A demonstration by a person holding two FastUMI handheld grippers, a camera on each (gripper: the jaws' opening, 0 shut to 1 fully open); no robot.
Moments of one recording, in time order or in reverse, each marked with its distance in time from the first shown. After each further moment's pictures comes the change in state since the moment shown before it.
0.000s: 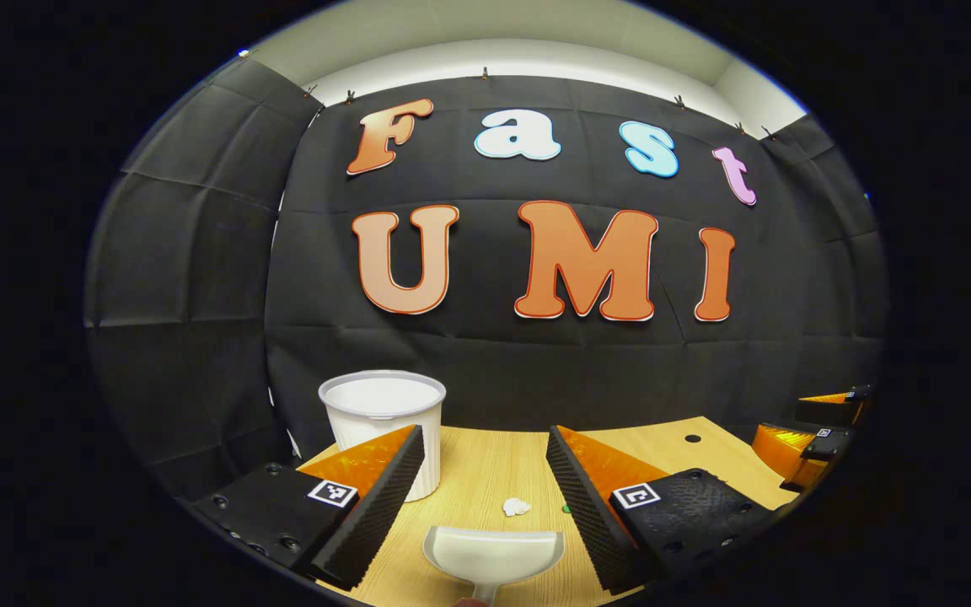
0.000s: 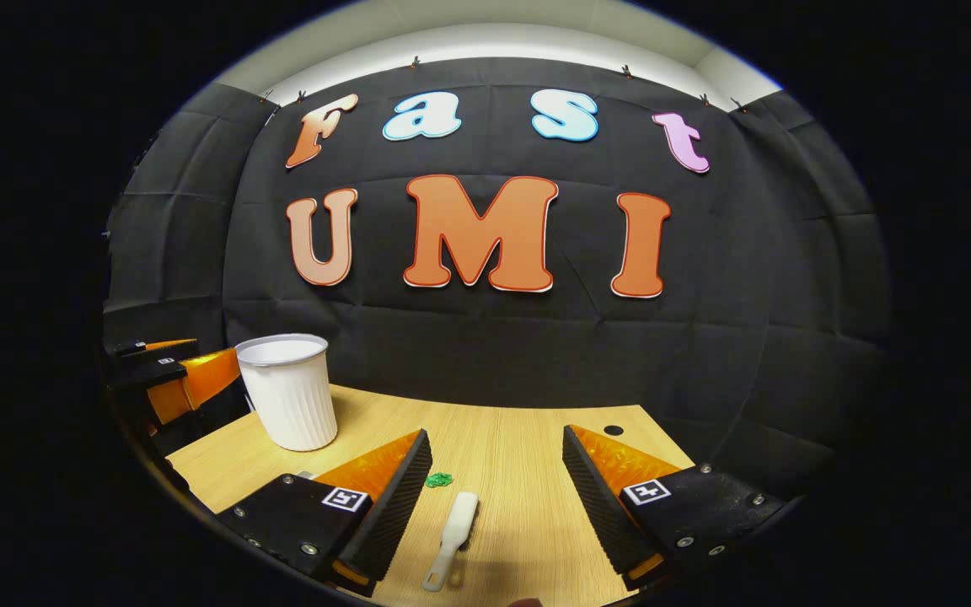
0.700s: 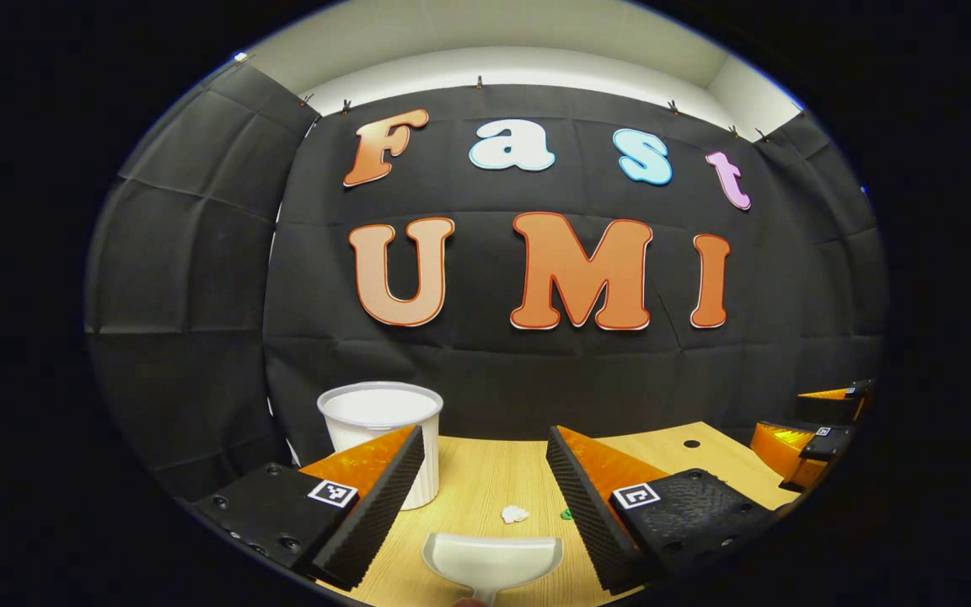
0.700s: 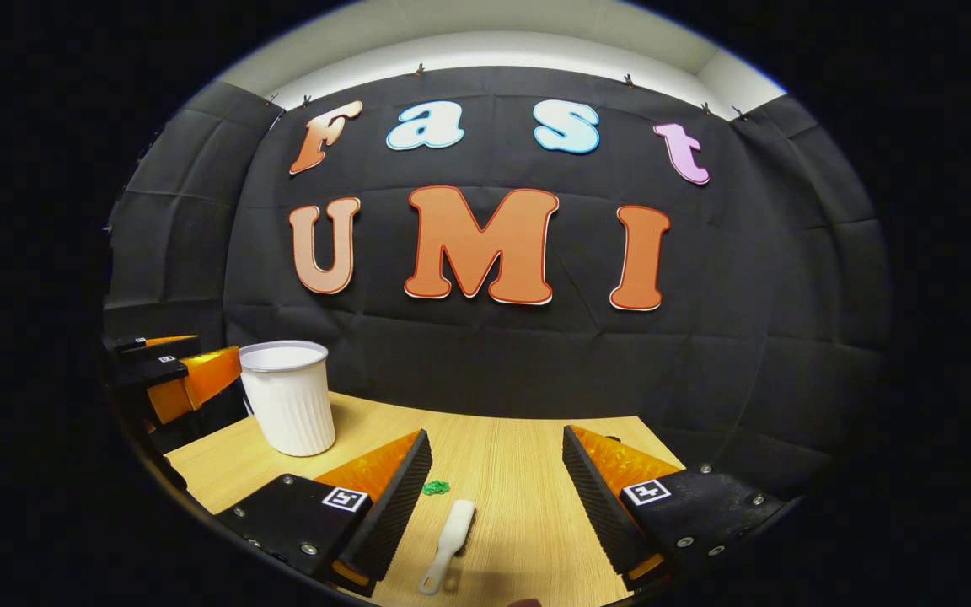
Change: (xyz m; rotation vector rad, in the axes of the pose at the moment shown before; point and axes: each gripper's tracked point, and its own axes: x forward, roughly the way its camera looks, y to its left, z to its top) left arm -0.004 -0.003 0.011 0.013 -0.038 -0.002; right arm -0.002 -0.002 0.009 -0.010 -0.039 -0.004
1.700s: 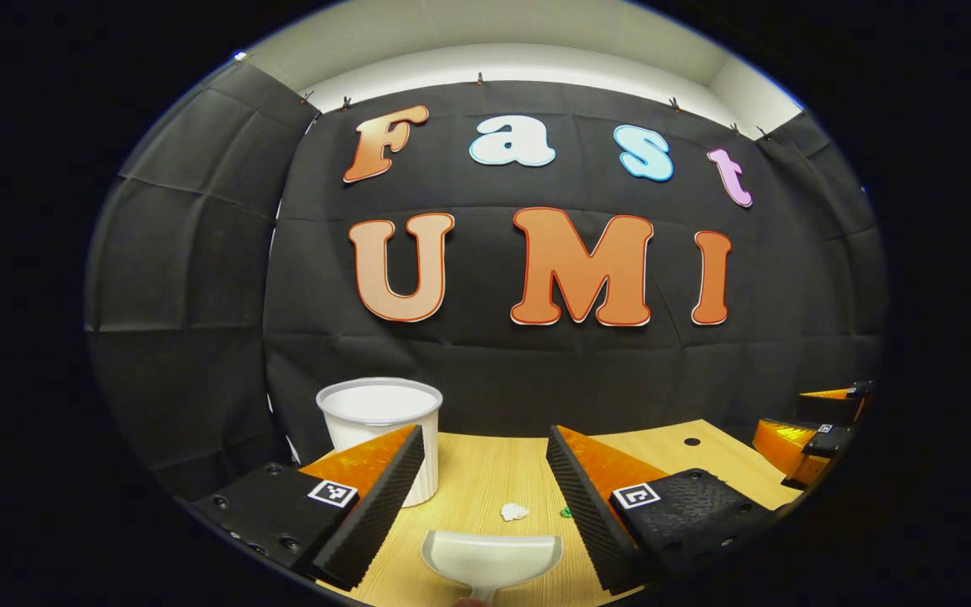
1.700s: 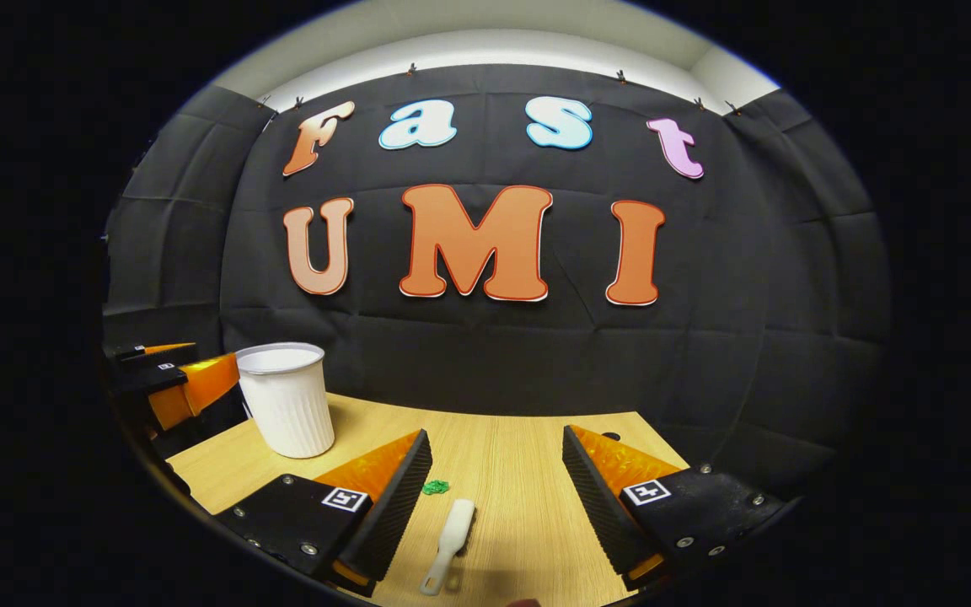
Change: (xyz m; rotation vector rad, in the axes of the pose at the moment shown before) left arm 0.004 -0.003 -0.010 -0.004 0.029 0.000; right arm 0.003 -0.002 -0.006 0.019 0.015 -0.008
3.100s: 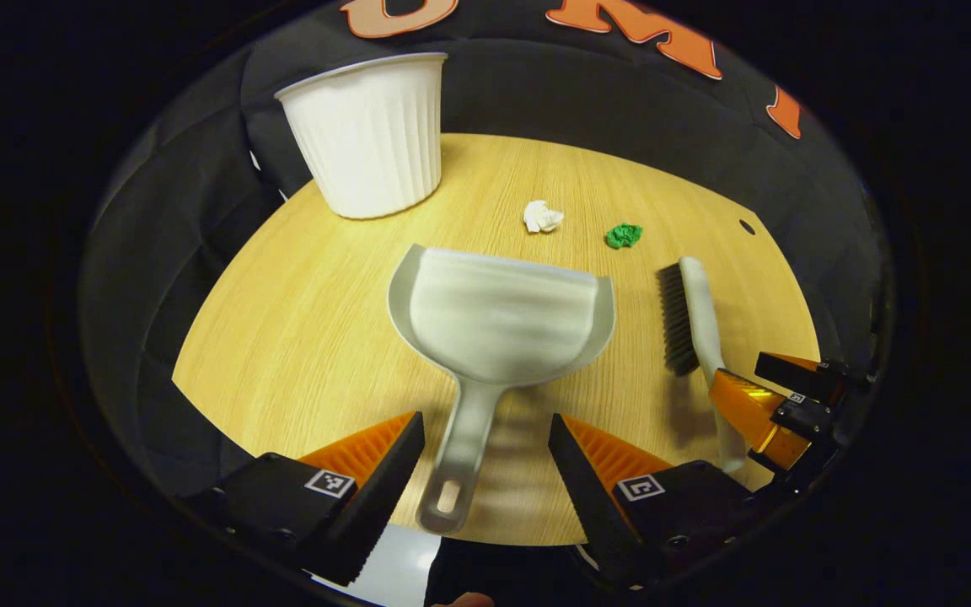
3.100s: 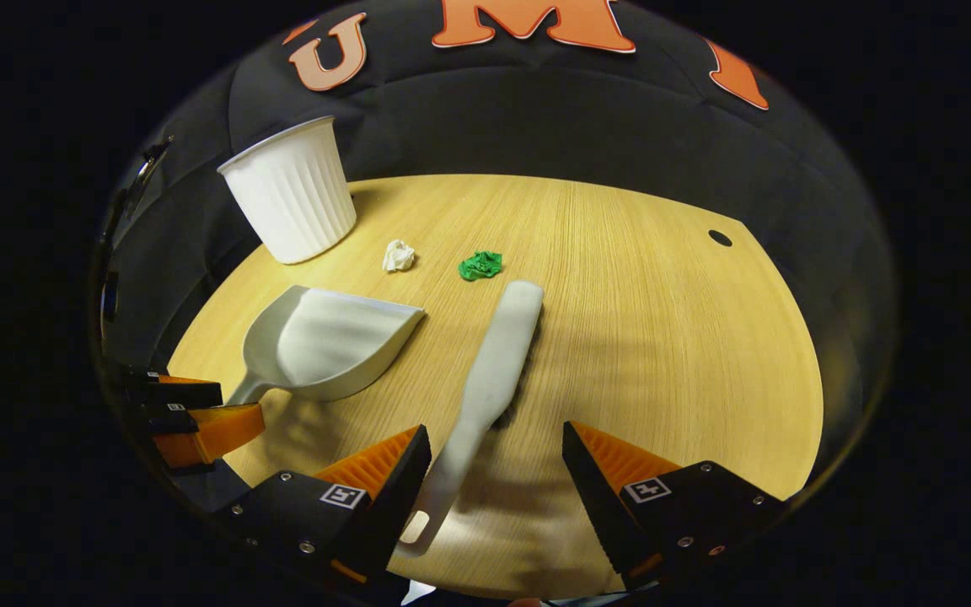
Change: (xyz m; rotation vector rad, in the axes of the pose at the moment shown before) left arm -0.059 -0.013 -0.276 -0.055 1.069 0.069; right arm 0.022 0.045 -0.264 -0.033 0.815 0.229
